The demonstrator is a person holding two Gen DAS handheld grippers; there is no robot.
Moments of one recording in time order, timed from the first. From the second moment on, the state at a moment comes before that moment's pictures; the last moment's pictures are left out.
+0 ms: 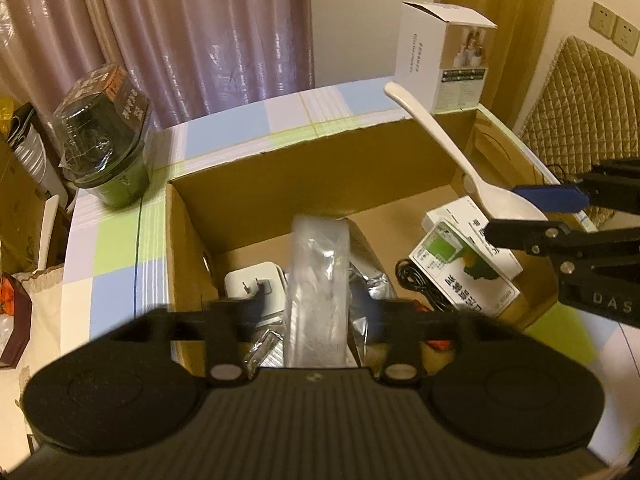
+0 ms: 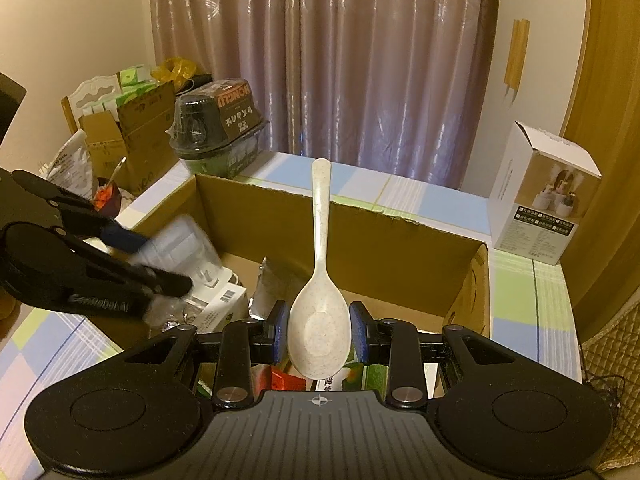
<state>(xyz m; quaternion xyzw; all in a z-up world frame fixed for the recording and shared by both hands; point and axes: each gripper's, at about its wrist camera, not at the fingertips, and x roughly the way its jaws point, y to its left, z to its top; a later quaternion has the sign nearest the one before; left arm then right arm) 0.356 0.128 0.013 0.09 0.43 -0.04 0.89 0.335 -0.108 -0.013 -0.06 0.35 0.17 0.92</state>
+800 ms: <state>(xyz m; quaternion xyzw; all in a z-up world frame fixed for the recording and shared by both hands) 0.347 0.138 0.013 0.10 0.43 -0.04 0.89 0.342 -0.097 -0.015 -0.07 0.36 0.18 0.91</state>
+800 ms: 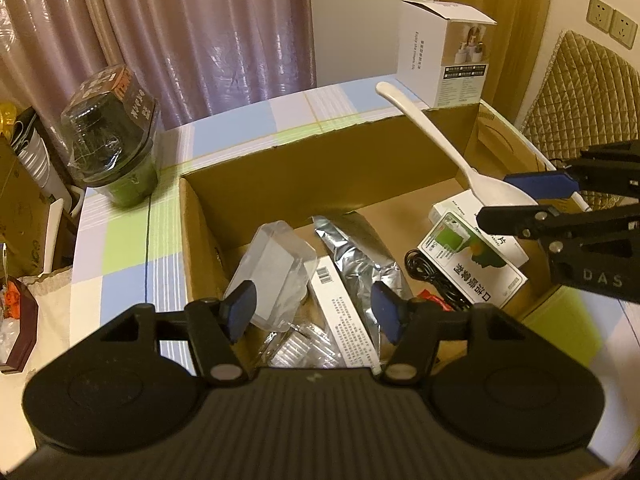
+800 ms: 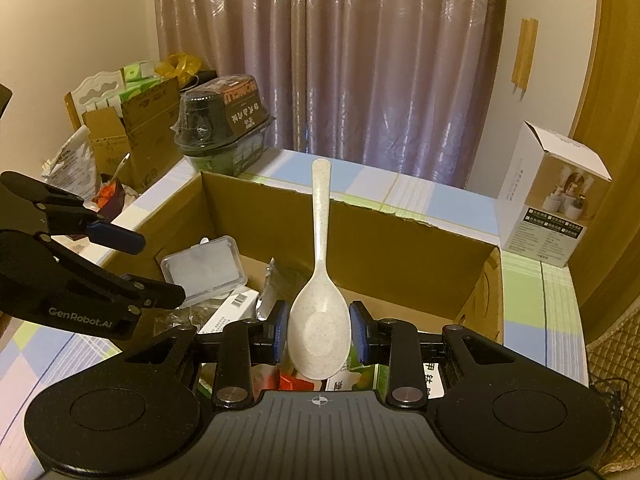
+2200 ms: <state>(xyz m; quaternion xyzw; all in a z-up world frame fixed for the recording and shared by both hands) 0.336 0.143 0.019 0.10 0.43 -0.04 0.89 0.332 -0.110 -0.007 -0.05 0.33 0.17 0.93</state>
